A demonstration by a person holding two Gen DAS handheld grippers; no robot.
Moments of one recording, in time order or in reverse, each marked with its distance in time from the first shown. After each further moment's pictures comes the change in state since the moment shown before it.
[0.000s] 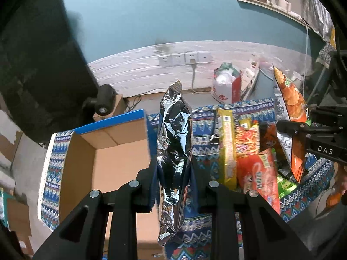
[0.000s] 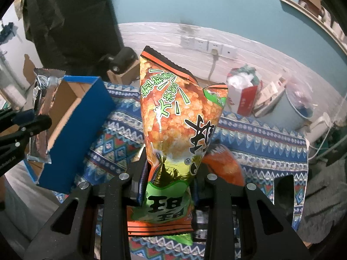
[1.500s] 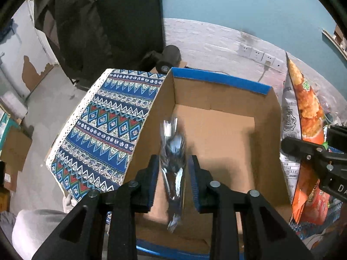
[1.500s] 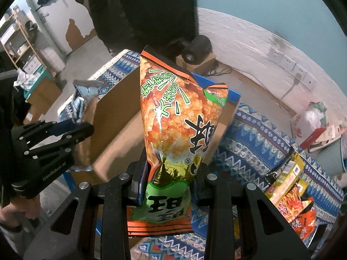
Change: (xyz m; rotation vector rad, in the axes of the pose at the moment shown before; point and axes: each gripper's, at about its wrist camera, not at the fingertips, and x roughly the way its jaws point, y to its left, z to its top) left arm 0.038 0.186 -0.081 -0.379 0.119 0.148; right arm 0.086 0.221 0.060 -0.246 0.107 0.240
